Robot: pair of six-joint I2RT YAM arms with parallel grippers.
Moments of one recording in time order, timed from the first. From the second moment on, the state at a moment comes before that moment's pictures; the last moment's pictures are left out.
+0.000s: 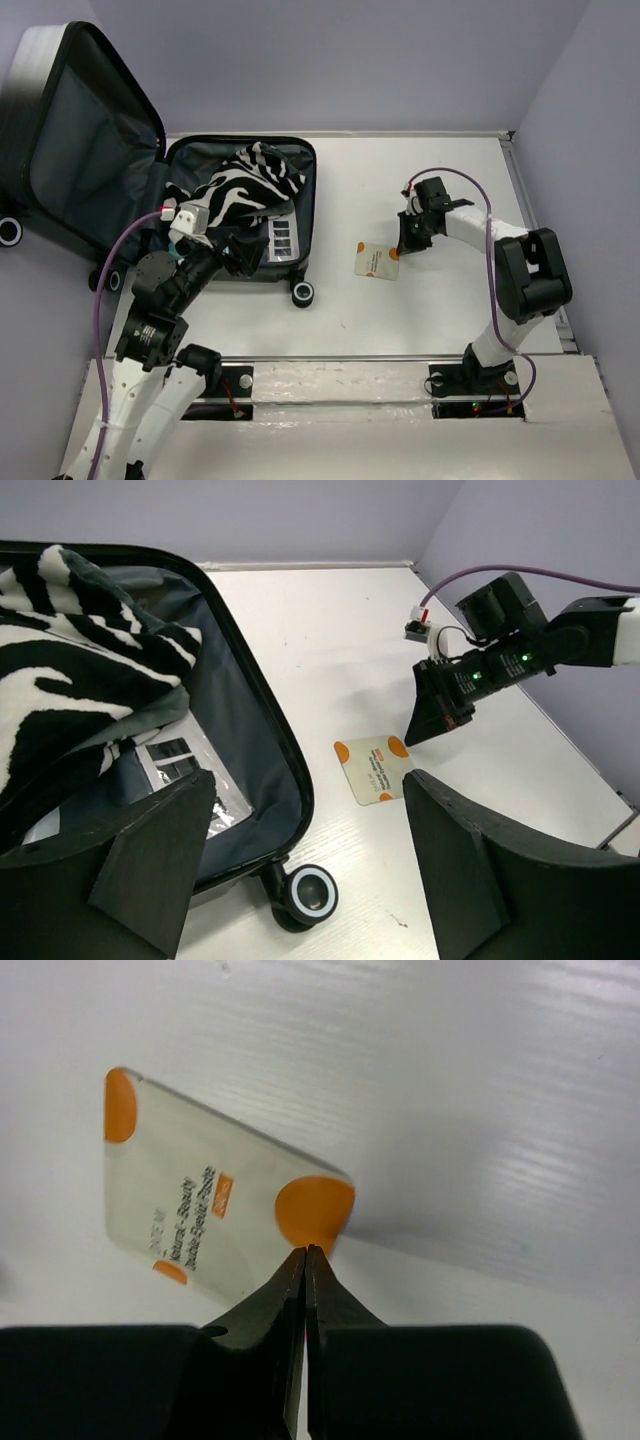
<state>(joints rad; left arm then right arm) -0.34 0.46 0.72 -0.30 0.22 -0.34 0.26 1.76 1.10 -0.50 -0.25 0.21</state>
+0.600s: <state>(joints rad) -0.92 1.05 0.71 -0.14 0.03 -0.61 0.28 1.66 0.97 -0.38 -0.26 0.26</state>
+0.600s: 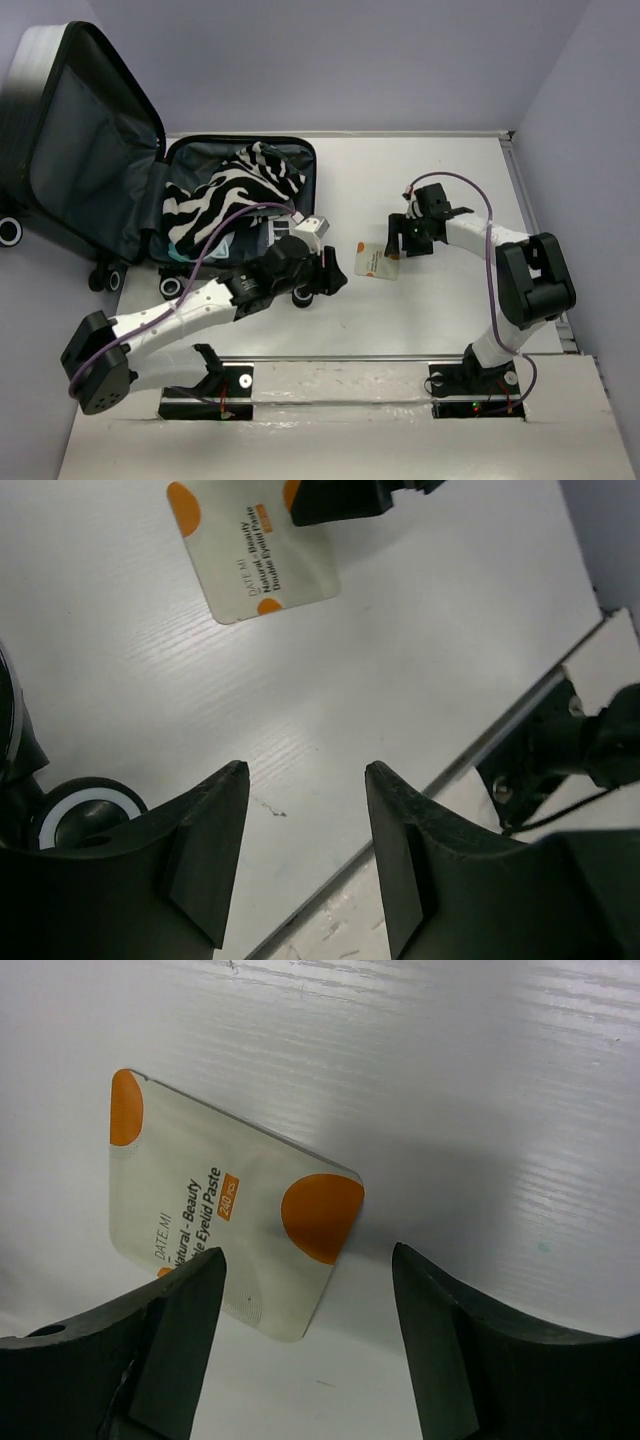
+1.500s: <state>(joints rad) -0.97 1.91 1.09 0.05 -0.27 -0.68 0.28 1.69 0.93 -0.19 -0.32 0.32</state>
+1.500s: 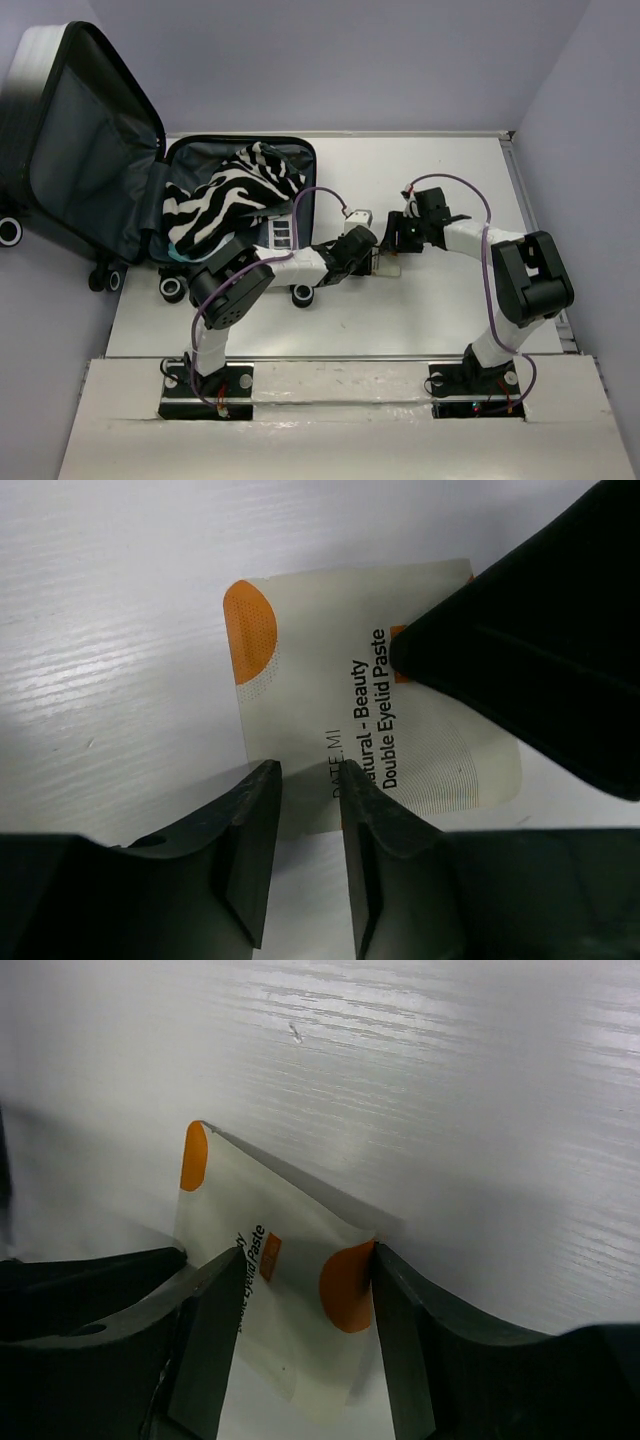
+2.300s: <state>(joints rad) -0.97 1.49 0.90 0.07 -0.24 -0.67 0.29 1.29 0.80 -0.04 -0.40 0.49</state>
